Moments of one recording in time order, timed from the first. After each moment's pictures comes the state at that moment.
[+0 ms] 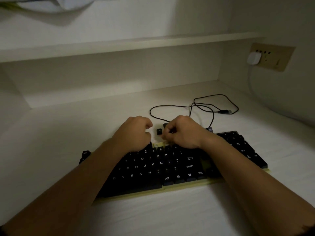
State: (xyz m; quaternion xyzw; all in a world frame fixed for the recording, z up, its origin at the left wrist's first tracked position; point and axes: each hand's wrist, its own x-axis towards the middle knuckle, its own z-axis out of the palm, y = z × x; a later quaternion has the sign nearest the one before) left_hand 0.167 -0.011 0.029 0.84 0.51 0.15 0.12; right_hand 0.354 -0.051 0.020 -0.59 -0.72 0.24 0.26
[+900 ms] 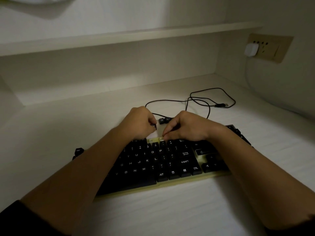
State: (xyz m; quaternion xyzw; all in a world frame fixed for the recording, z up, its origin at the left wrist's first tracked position) left_hand 0.197 0.004 0.029 0.85 0.48 0.16 0.14; right_hand 0.378 -0.054 0.023 -0.57 -0.71 0.34 0.22
